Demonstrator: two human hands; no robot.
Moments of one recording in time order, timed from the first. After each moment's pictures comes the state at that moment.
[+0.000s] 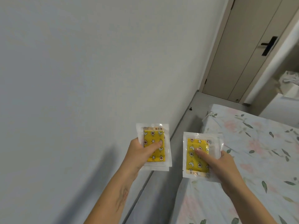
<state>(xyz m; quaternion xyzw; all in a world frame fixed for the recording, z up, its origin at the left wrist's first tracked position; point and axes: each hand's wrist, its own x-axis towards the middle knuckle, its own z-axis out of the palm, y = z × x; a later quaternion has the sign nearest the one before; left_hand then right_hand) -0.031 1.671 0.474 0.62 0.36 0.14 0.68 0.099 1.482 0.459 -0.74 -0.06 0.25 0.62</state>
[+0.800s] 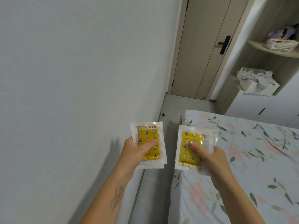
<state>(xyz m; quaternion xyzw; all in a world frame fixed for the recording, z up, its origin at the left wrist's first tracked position) 0.253 1.790 0.471 0.64 0.29 0.08 0.71 0.335 1.587 0.458 -0.72 0.05 0.15 0.68</state>
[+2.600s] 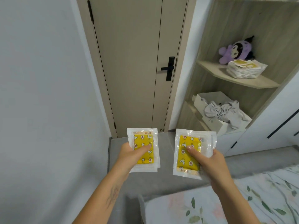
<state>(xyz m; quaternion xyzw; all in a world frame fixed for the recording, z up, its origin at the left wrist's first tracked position) 1.286 1.807 0.471 0.69 0.16 -0.09 0.70 1.257 1.584 0.481 -0.67 0.16 0.00 0.72</state>
